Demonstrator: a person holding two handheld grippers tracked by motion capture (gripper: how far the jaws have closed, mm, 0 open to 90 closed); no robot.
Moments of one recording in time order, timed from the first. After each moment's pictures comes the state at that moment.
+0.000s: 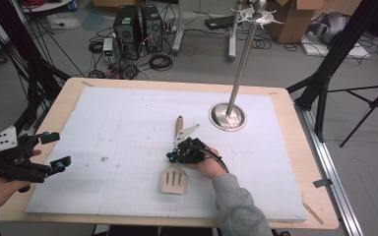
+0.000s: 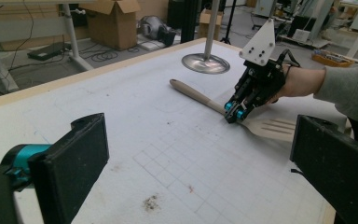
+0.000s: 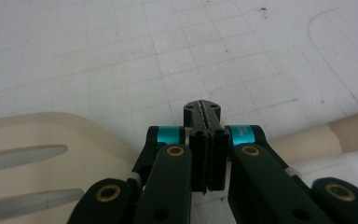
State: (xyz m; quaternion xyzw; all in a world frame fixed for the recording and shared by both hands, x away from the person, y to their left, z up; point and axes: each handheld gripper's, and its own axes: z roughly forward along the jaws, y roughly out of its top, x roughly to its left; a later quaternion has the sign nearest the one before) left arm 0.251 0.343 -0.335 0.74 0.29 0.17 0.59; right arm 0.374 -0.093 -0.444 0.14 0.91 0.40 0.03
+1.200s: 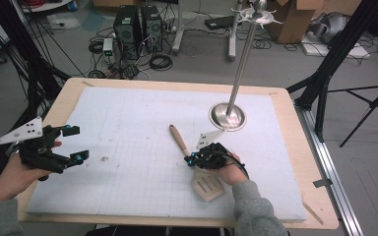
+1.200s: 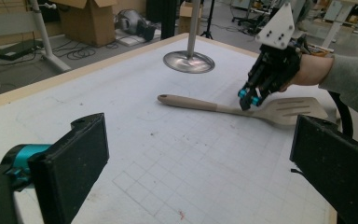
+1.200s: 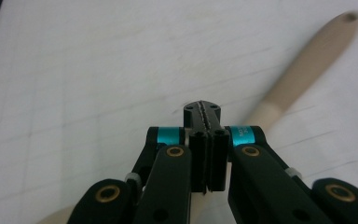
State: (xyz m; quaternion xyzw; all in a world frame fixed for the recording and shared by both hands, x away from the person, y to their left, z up) left arm 0.281 0.313 -0.338 0.76 0.26 0.14 0.59; right arm 0.353 -0.152 -0.427 0.16 0.89 0.42 0.04
